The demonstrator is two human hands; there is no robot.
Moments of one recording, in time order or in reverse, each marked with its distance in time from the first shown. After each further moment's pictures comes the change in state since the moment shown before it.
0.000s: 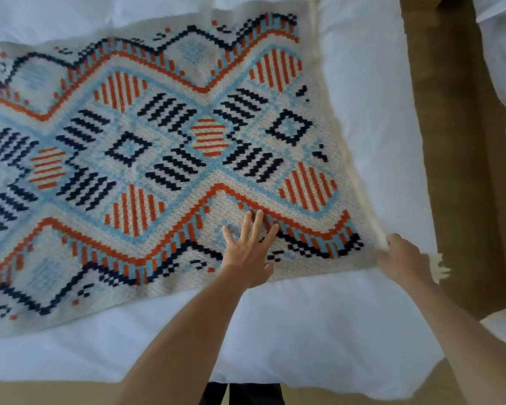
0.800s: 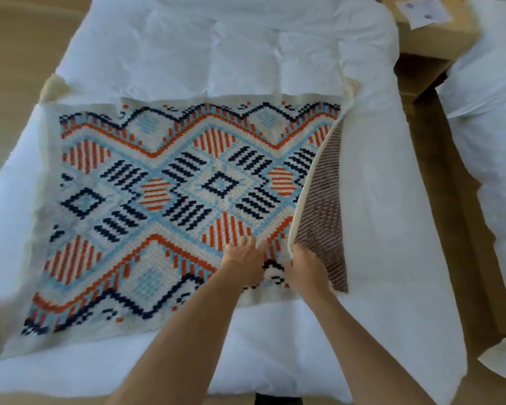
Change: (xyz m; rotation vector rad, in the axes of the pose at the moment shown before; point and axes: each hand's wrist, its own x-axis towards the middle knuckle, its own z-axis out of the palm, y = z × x) left_hand -0.129 -0.184 -0.051 -0.131 -0.005 -0.017; right_hand -0.200 -0.317 0.001 0.193 0.128 -0.358
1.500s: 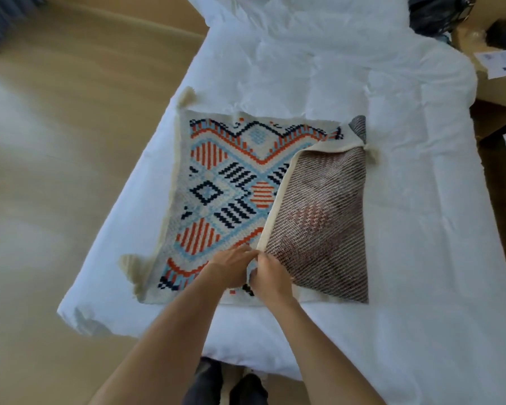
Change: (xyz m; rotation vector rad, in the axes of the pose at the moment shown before) left_hand -0.189 -0.239 0.032 -0.250 0.077 -0.016; right_hand -0.112 -0.292 0.096 0.007 -0.176 -0.229
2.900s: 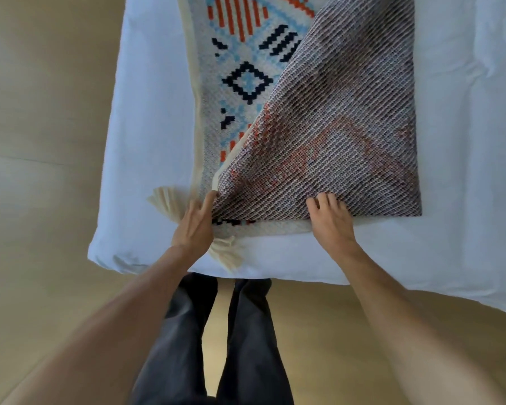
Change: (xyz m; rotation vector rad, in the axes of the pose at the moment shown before) left_hand -0.046 -0.238 0.136 -0.313 0.170 -0.264; right_hand 0.049 0.027 0.175 -0.721 0.080 -0.093
